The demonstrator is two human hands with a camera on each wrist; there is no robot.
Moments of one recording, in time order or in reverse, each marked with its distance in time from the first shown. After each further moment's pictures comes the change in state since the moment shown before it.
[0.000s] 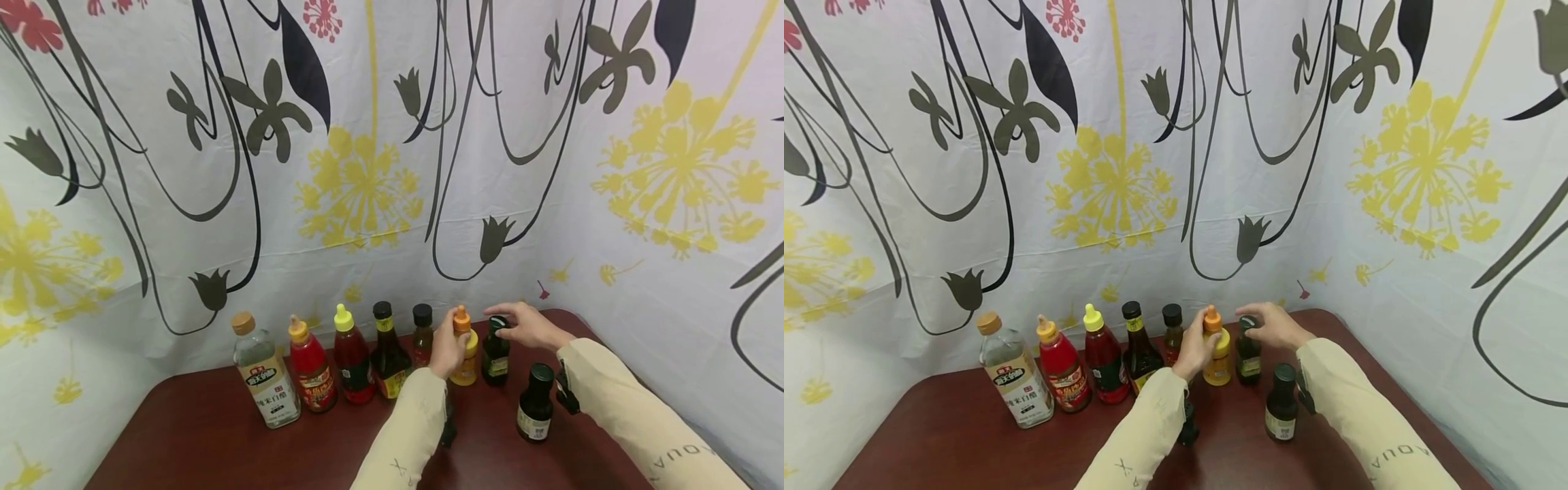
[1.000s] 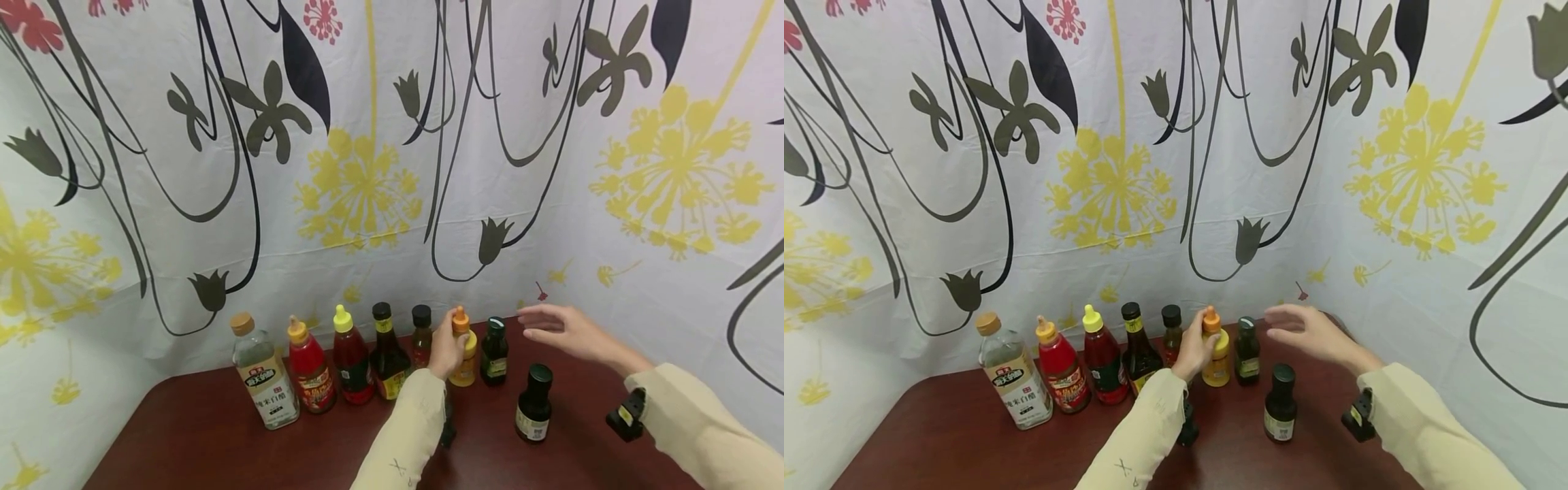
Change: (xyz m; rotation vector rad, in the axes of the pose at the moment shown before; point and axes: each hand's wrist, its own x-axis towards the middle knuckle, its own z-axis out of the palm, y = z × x) left_hand 0.001 -0.002 0.000 0.013 0.016 0.015; right_hand -0.058 -0.022 -0.034 0.159 0.080 -0.058
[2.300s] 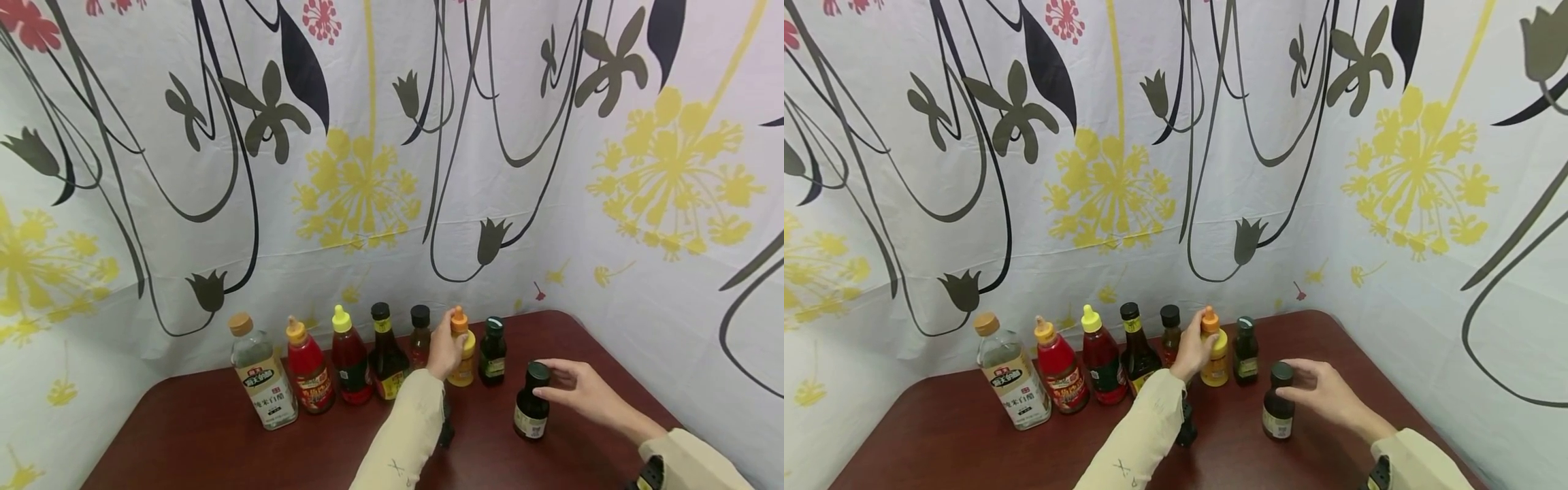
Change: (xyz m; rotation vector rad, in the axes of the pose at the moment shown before) left_hand -0.001 -0.002 0.000 -0.015 -0.006 0.013; right_hand -0.059 0.029 0.042 0.130 0.045 0.122
